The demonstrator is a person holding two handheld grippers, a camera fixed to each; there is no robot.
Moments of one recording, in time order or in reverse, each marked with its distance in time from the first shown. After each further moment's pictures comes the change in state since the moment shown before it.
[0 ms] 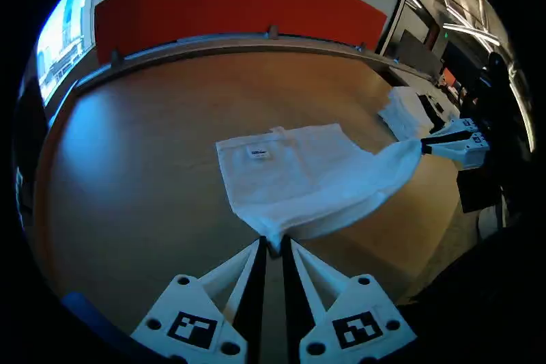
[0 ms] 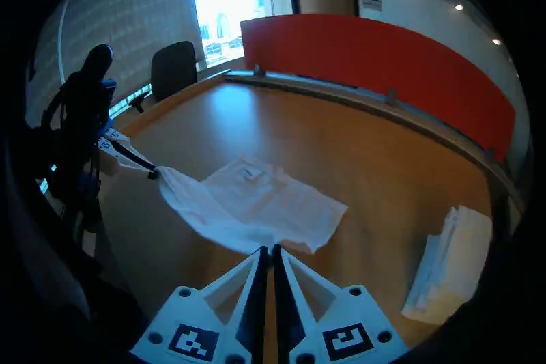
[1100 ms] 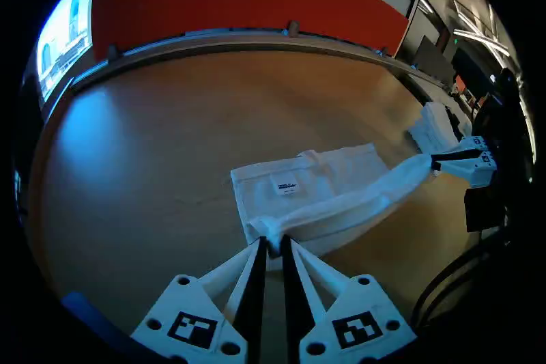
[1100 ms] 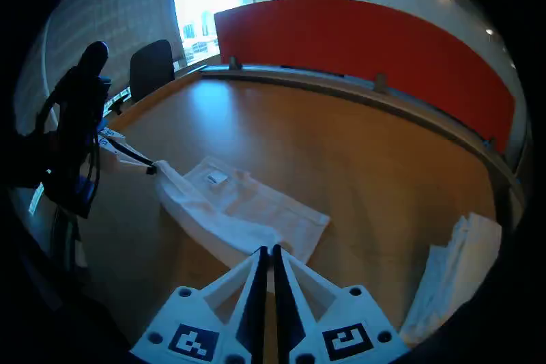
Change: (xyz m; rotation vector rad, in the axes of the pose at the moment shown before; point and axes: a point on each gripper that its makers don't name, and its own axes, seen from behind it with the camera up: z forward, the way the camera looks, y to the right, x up) left arm 0.048 -0.045 0.079 0.032 -0.007 -0.030; right arm 0.009 0.053 0.067 -0.055 -0.025 0.053
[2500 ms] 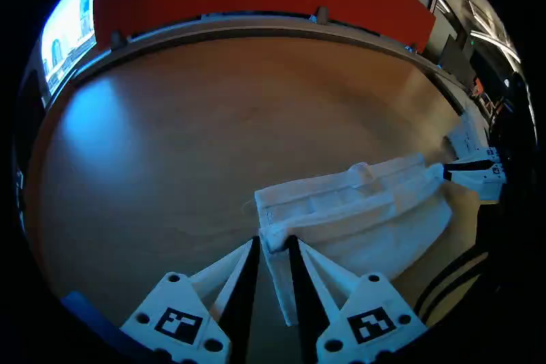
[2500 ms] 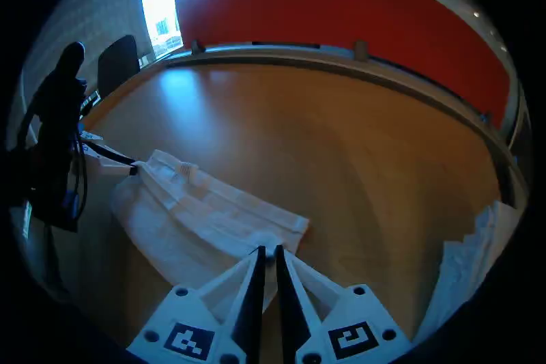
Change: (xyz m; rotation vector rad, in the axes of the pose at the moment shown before) left arm 0.014 -0.038 0.078 0.095 -0.029 -0.034; right arm -0.013 0.044 0.078 -0.098 -0.065 0.088
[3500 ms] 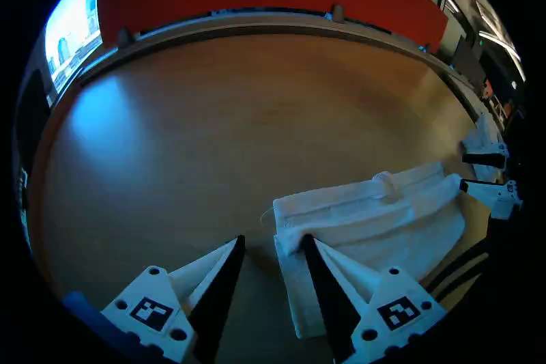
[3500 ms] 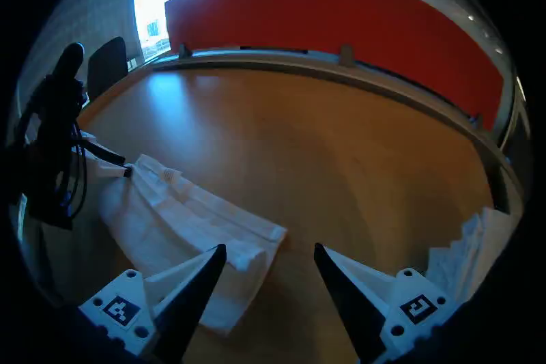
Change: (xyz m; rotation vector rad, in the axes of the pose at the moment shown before) left arm 0.012 -0.020 0.015 0.061 -0.017 -0.018; right arm 0.009 0.022 -0.001 -0.069 0.022 0.001
